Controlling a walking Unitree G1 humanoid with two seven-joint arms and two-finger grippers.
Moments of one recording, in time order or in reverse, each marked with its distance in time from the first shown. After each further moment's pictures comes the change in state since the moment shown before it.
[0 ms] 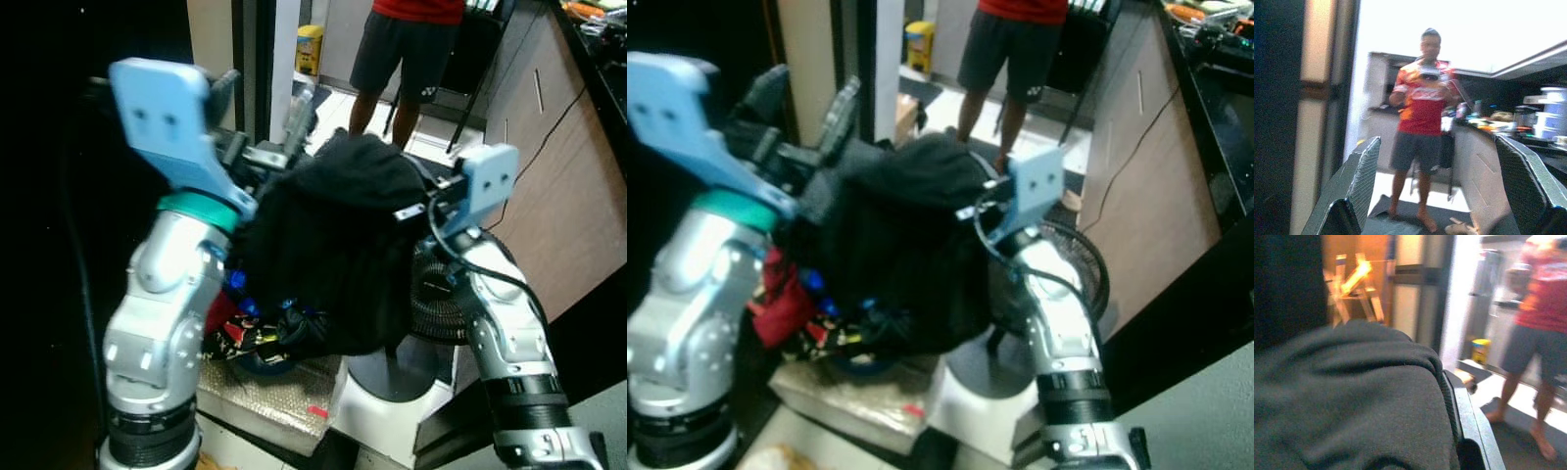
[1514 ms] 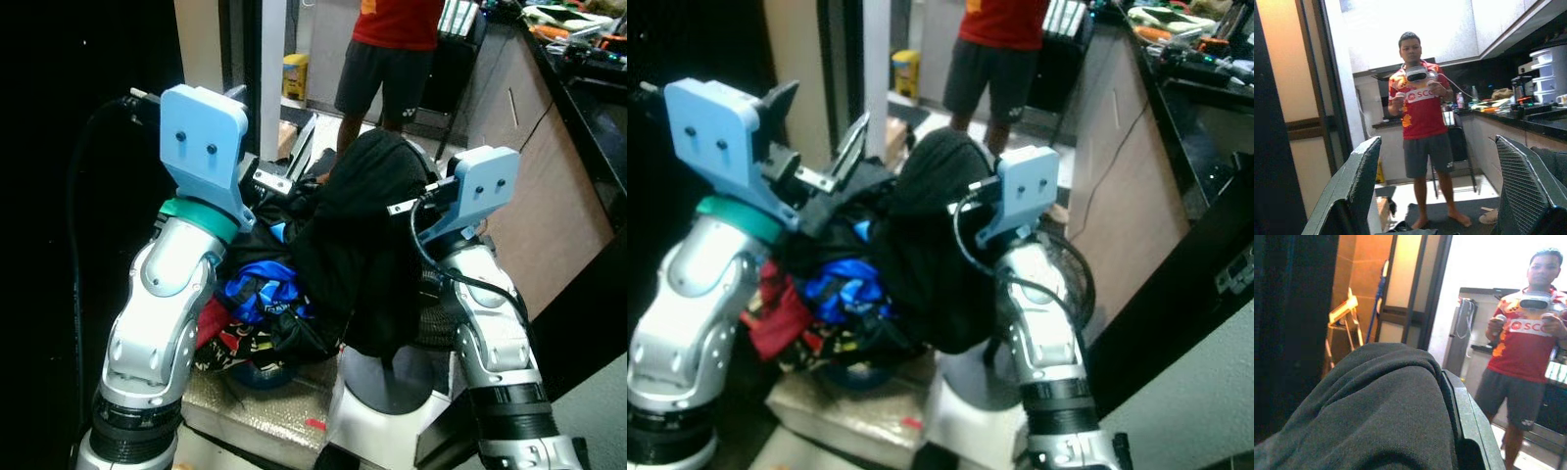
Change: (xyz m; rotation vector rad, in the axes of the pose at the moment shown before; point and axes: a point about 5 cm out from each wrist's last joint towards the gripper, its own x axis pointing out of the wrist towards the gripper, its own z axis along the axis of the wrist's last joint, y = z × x) left arm 0.001 -0.006 -0.016 0.242 0.019 -0.121; right arm 0.004 0.032 0.009 -0.154 -0.090 0.021
